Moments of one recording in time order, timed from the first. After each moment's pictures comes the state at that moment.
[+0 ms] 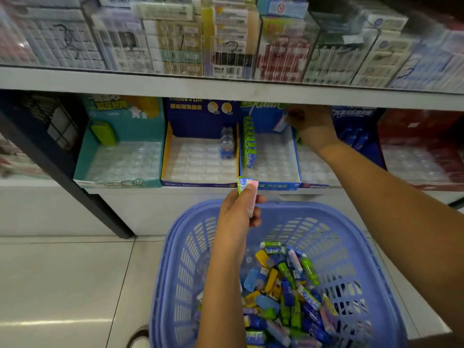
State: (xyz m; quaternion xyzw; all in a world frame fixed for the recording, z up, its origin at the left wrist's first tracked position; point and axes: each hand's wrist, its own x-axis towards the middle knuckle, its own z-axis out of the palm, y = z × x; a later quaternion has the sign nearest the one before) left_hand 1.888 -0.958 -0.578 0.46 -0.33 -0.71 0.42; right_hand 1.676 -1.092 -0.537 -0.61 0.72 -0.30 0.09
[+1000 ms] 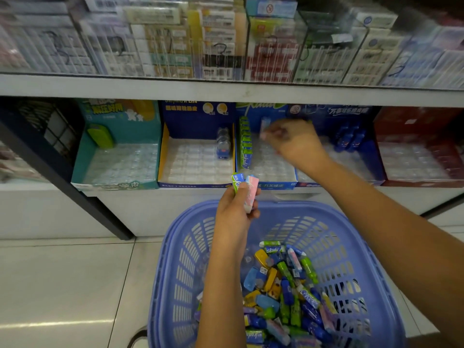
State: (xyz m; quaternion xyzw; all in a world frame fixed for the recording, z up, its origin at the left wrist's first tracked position) left_hand 1.877 -0.962 -0.584 0.43 -0.28 -0.72 0.47; right_hand 1.721 -1.041 -0.528 -0.62 0.69 -0.33 0.18
